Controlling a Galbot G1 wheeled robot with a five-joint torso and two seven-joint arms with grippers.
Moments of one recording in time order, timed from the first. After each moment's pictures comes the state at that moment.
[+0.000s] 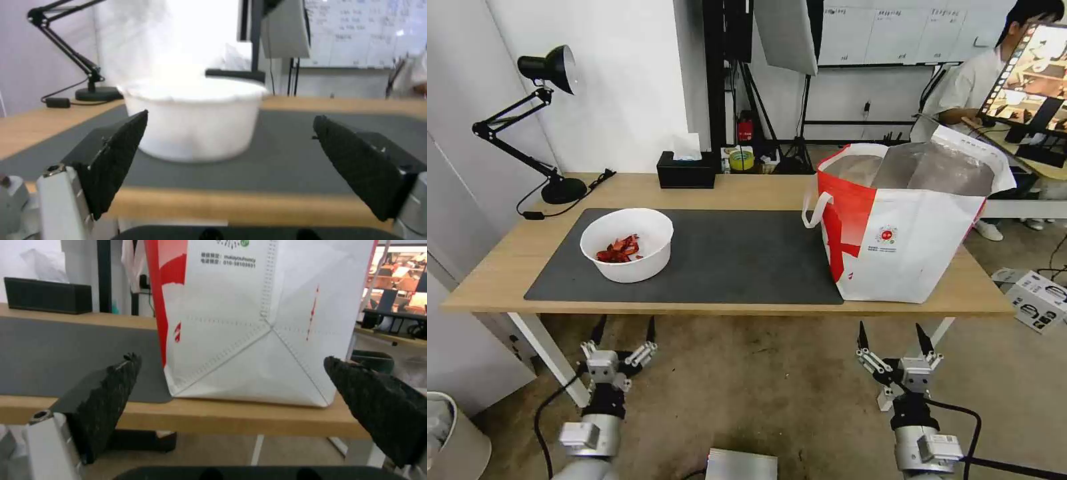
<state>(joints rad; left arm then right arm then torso) 1.63 -1.37 -0.62 -2.09 -0.23 -0.20 -0.04 -1.71 1.10 0.35 2.09 0.11 0.27 0.50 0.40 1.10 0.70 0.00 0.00</state>
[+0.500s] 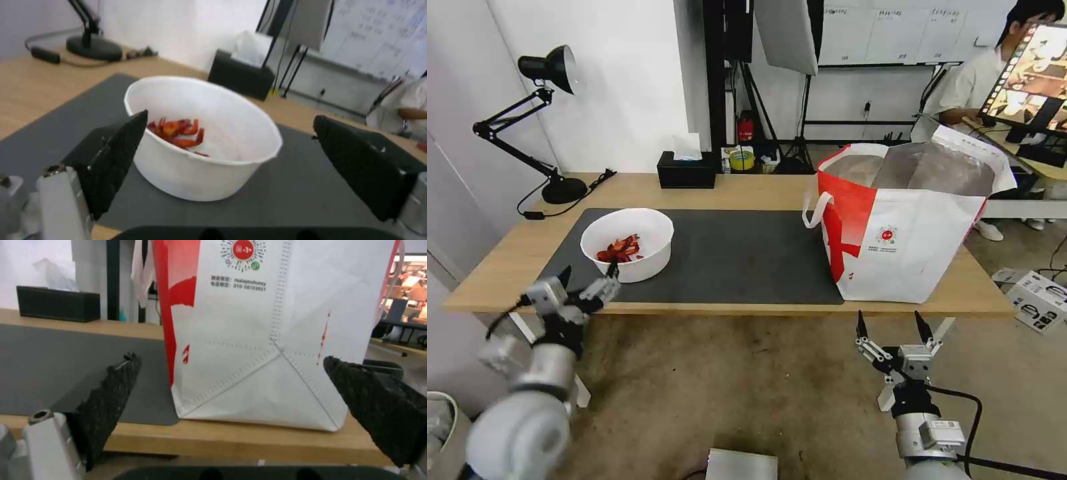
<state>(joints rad) 1.43 -1.00 -0.70 -2.26 -0.94 0.28 -0.38 -1.68 1.05 0.35 2.13 0.13 0.23 0.50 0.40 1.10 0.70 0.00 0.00</state>
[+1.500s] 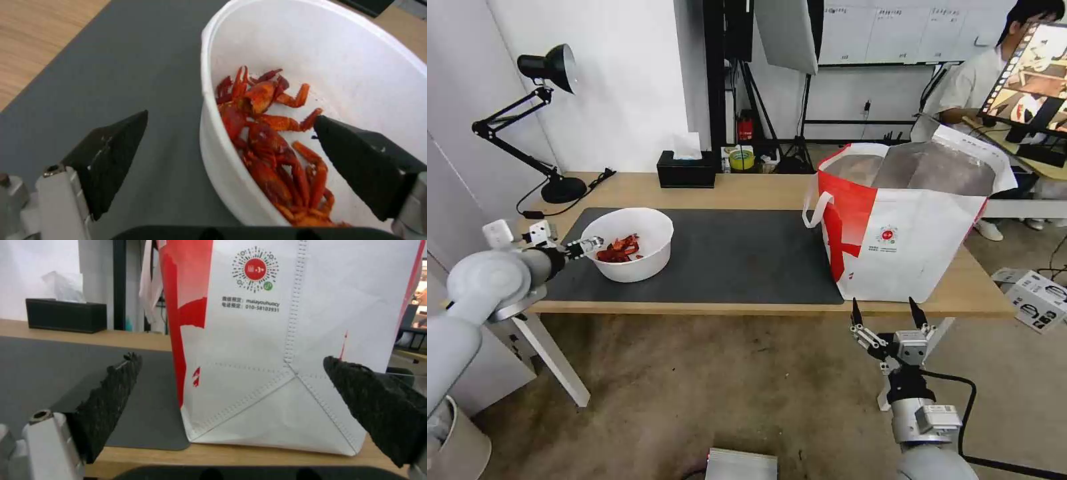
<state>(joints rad) 0.74 -0.62 -0.26 -1.71 -1.58 0.56 -0.65 -1.62 1.04 0.32 2.14 0.16 0.19 0.50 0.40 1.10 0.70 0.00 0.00</state>
